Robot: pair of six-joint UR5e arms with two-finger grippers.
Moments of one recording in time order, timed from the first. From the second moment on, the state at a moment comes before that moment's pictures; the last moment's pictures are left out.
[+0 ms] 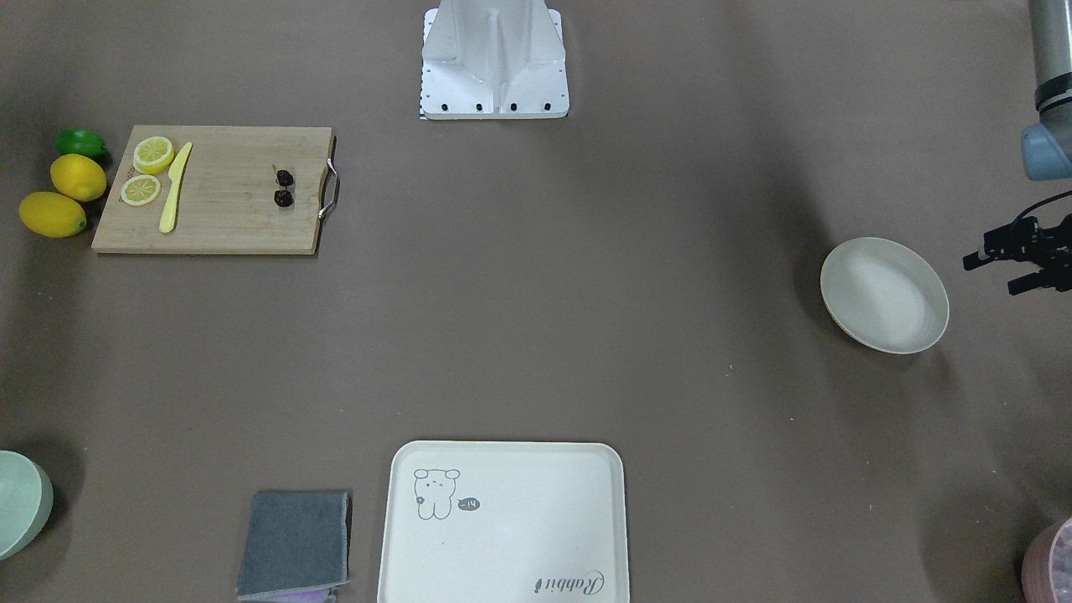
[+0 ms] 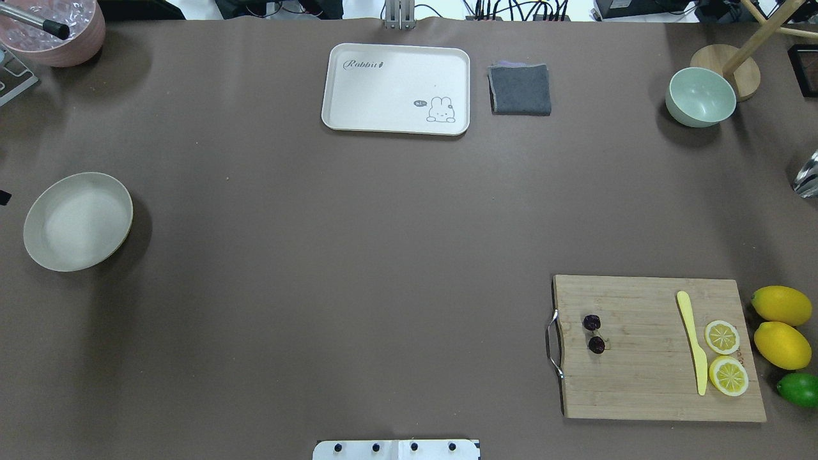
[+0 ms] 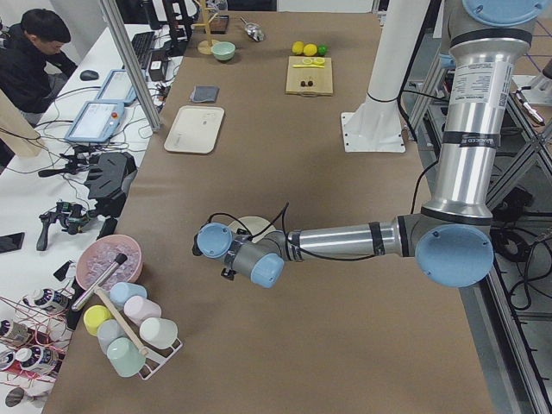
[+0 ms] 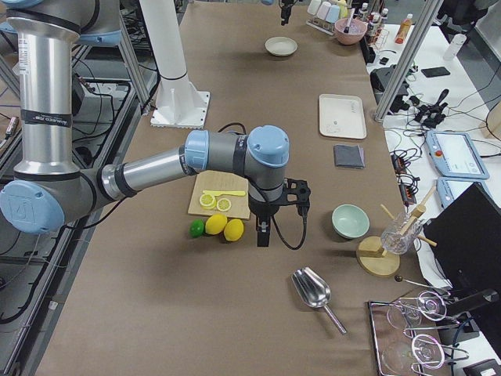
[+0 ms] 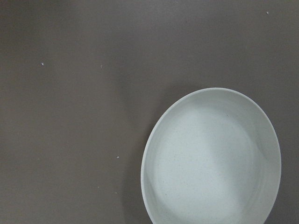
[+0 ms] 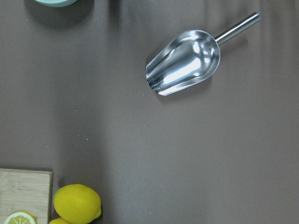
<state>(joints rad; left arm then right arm) -1.30 -1.66 -1.28 -2.23 -2.64 -0.21 1.67 -1.64 1.97 -1.98 2.26 -0.16</state>
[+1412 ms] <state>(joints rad) -1.21 -1.64 -1.14 -2.60 -2.55 -0.36 1.67 -1.65 1.97 -1.98 2.26 -0.16</state>
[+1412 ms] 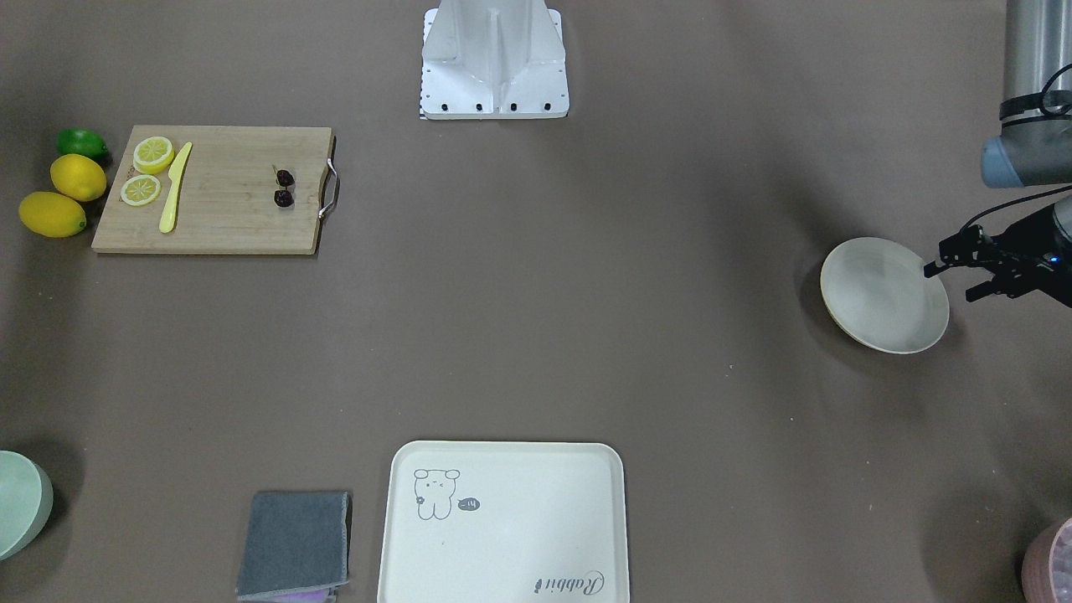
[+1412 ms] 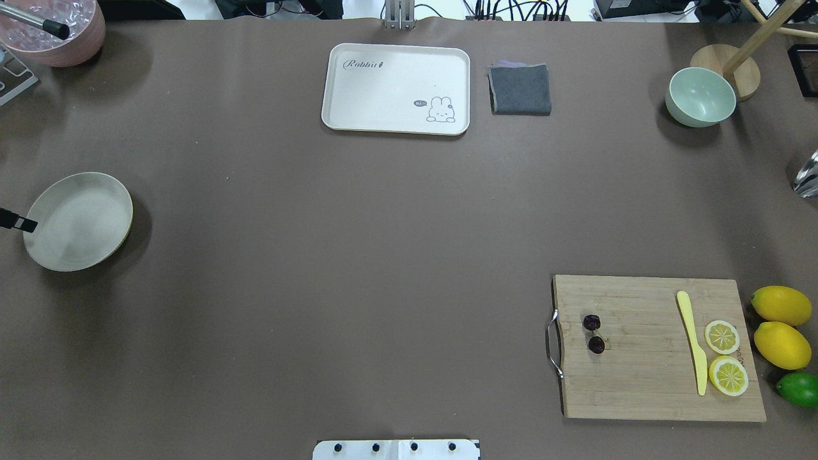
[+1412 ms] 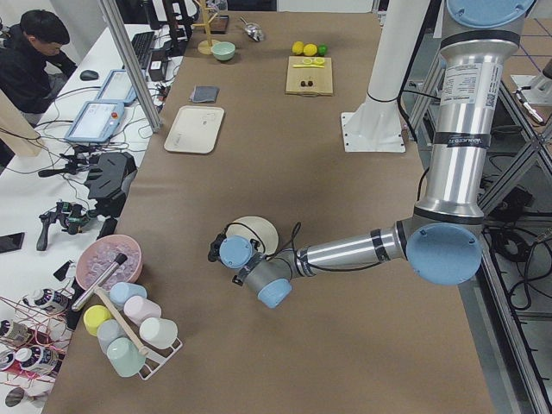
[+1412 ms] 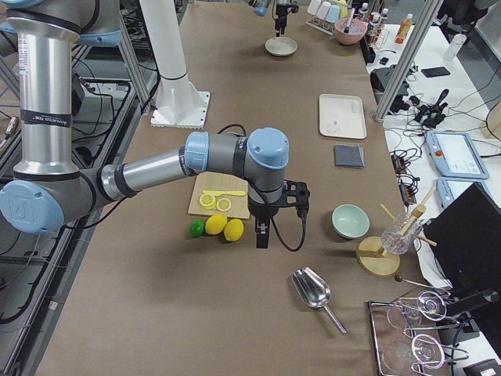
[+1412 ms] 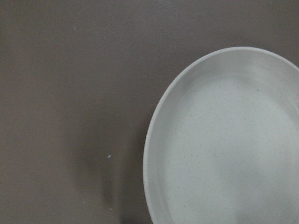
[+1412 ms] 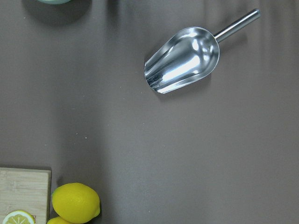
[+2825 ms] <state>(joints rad) -1.14 -1.62 -1.16 -2.71 -2.46 -0.45 1.67 -1.65 1.98 -1.98 2.26 -0.16</state>
